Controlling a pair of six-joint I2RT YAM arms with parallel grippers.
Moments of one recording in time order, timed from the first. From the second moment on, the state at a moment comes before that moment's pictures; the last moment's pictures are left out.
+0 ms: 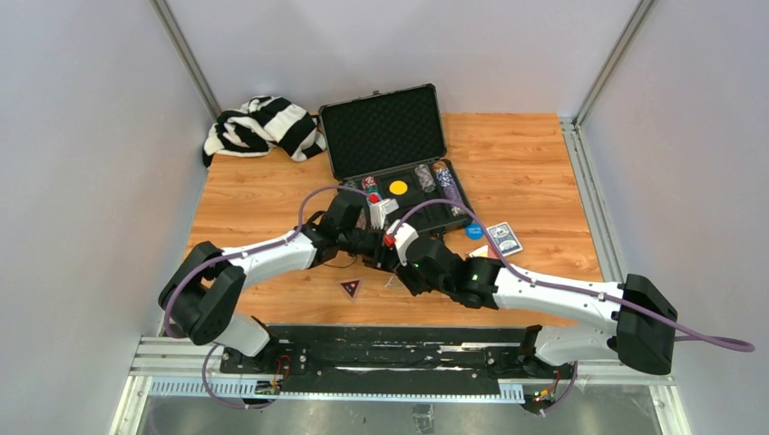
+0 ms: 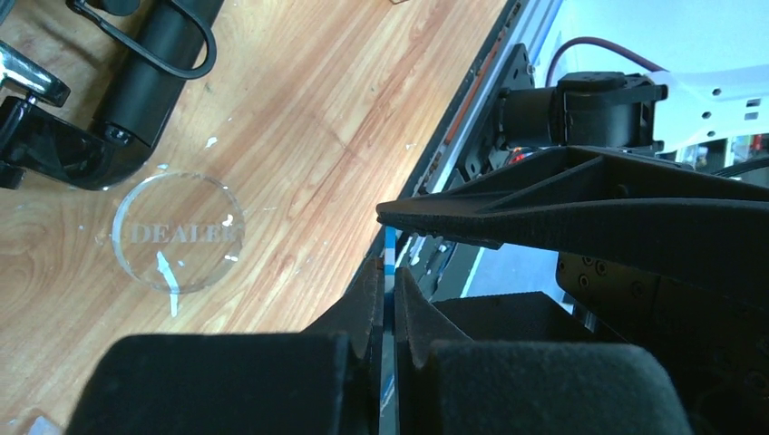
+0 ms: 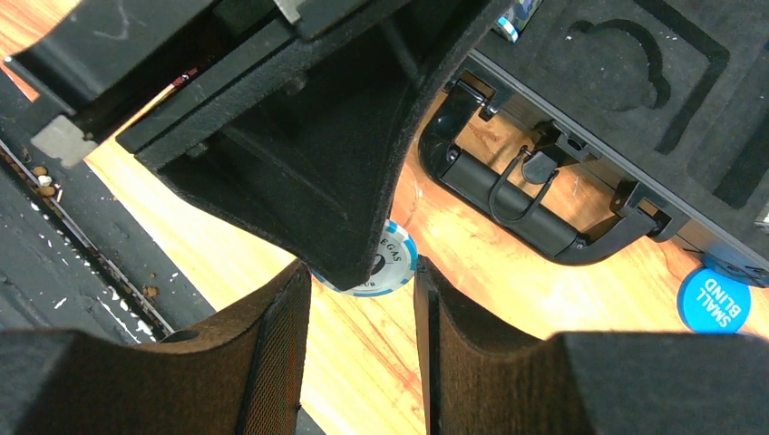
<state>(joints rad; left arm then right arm) -0.68 1.48 0.75 0.06 0.76 -0.59 1.13 1.23 0.78 -0.27 0.24 0.08</state>
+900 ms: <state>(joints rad) -0.56 1.64 1.10 -0.31 0.65 0.29 1.13 0.98 0.60 -0.28 0.40 0.04</state>
